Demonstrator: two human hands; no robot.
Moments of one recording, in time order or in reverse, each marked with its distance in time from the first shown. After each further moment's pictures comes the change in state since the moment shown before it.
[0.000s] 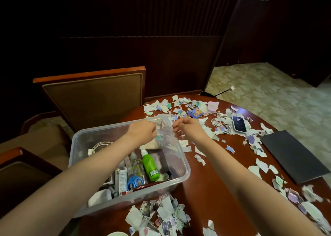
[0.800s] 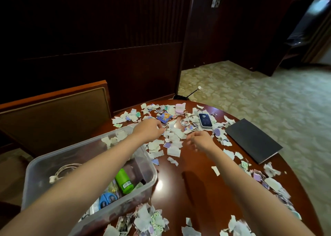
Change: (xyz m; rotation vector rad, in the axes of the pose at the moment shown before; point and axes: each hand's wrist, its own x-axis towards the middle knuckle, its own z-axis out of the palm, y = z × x) left_hand 0.038 0.111 -0.031 -0.381 -0.055 0.082; right_hand -0.026 0.064 -0.120 -0.133 0.303 0.175
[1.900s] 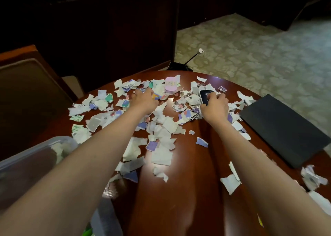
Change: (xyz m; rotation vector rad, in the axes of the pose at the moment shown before) left_hand 0.218 -0.013 0.113 0.056 -0.019 -0.244; right_hand 0.221 0.064 -0.028 -0.567 0.438 -0.079
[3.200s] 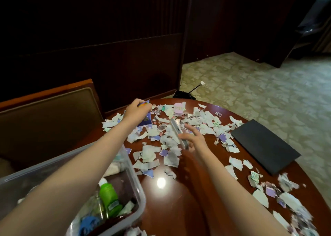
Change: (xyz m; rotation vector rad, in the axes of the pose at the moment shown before) left_hand -0.133 -0.036 -0.114 -0.764 0.214 -0.054; right_hand -0.153 -0.064 -0.064 1.352 -0.541 0.236
